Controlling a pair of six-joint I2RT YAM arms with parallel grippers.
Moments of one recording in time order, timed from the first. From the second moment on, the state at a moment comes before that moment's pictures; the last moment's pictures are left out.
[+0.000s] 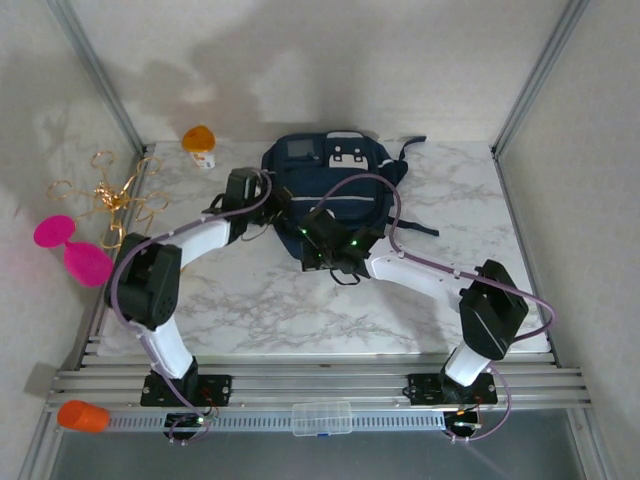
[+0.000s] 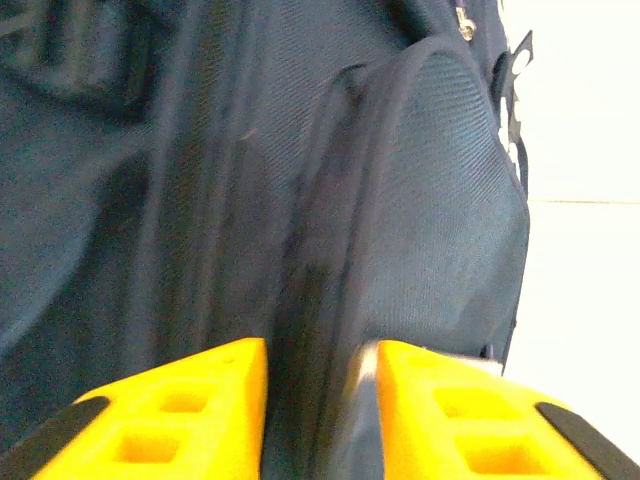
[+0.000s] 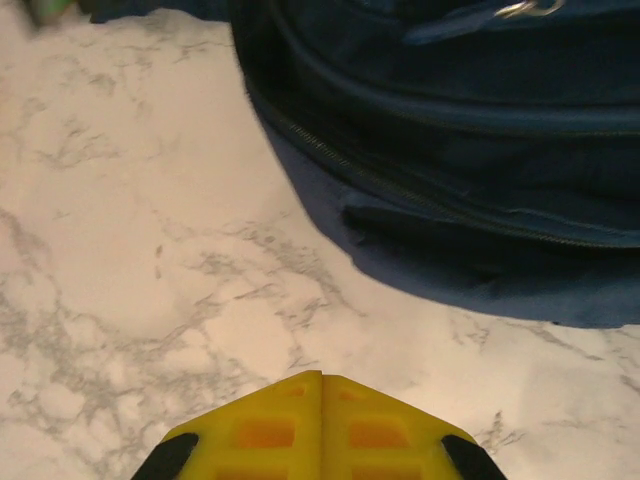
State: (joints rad) left arm -0.30 1.75 1.06 0.09 0.29 -1.11; right arm 0.93 1.66 1.27 -0.55 0.14 0.66
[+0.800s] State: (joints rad) left arm -0.40 1.75 1.04 0.12 0.11 -1.28; right arm 0.75 1.86 1.44 -0.52 0.12 0.71
